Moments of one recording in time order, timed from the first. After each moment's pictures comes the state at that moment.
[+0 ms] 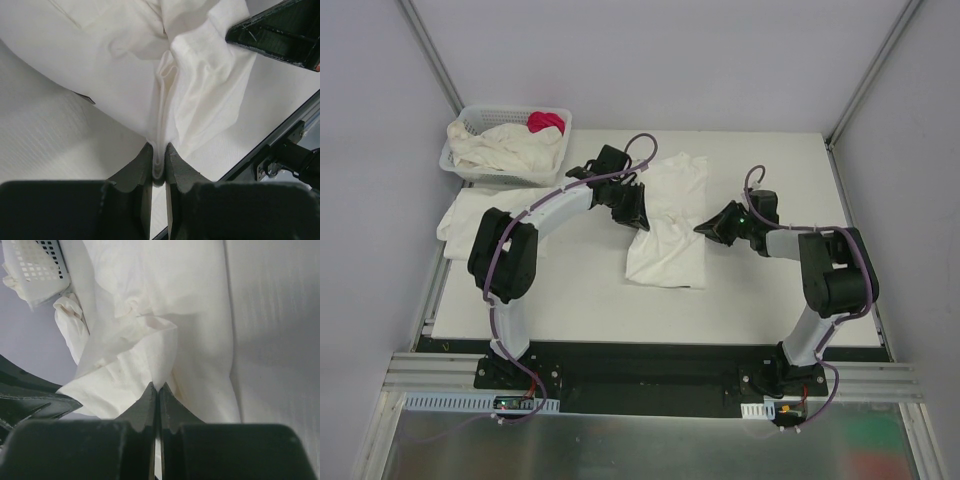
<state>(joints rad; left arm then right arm) -0.50 1.91 1.50 -0.57 0.49 -0.41 0.18 1.77 0.79 0.28 -0.57 0.98</state>
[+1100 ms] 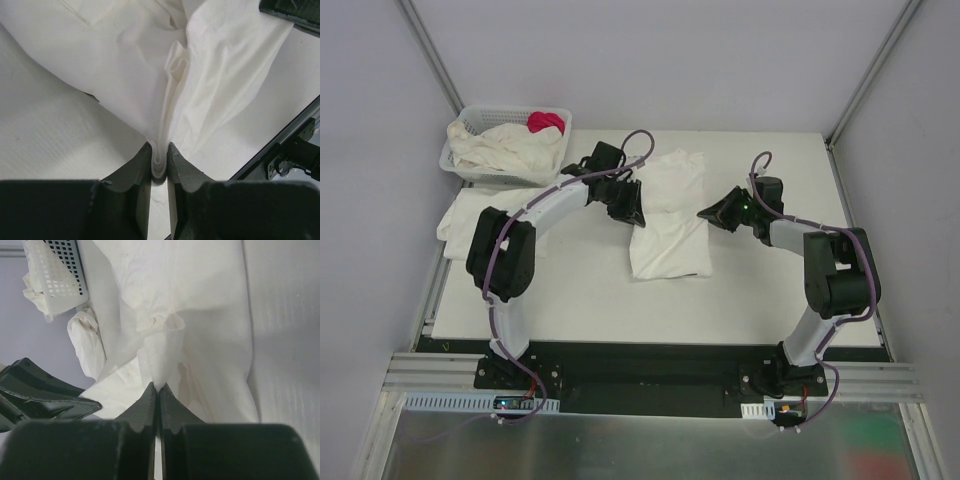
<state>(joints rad) -0.48 1.91 1.50 -0.58 0.50 -0.34 0.15 1.75 0.91 0.22 -0.55 0.96</state>
